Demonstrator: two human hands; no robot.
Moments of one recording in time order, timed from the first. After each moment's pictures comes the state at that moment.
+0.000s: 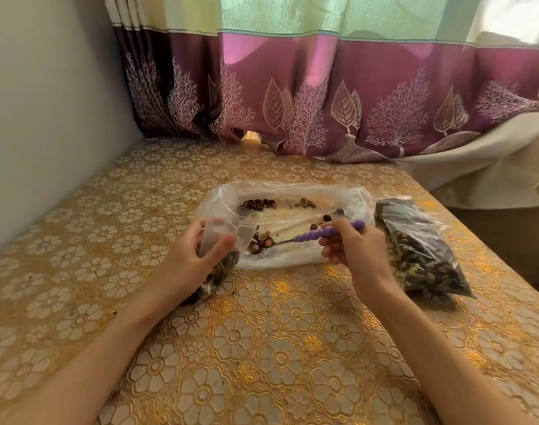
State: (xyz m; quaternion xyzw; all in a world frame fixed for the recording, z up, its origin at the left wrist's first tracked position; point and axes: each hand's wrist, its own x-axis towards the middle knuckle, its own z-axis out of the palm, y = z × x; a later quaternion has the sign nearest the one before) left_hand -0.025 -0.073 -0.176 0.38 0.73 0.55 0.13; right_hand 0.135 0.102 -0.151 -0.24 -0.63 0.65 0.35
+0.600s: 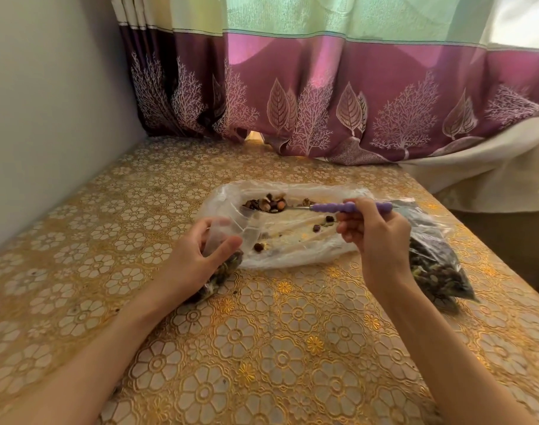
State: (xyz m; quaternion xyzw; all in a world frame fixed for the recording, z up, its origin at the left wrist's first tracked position) left_hand -0.025 -0.072 -0.176 0.39 0.73 0.55 0.13; right_hand 0.136 0.106 -0.133 -0.19 -0.55 0.67 0.46
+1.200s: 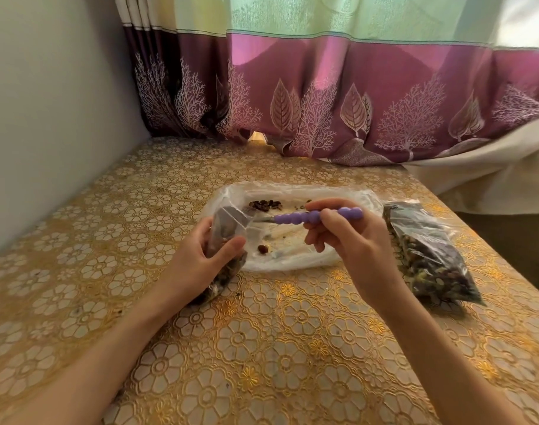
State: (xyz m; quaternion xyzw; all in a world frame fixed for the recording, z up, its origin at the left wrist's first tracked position) left_hand -0.015 -0.071 -0.167 0.38 0.72 0.57 0.11; right_hand 0.135 0.085 -0.132 -0.01 -0.68 0.64 0.37
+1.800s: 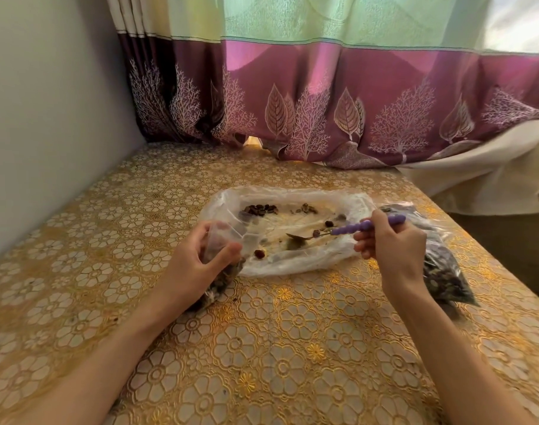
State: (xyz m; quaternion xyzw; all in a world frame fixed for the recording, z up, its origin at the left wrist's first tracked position) left_hand -0.019 -0.071 -0.172 0.40 0.70 0.58 0.11; right_hand 0.145 0.130 -0.149 -0.28 -0.61 0.56 0.49
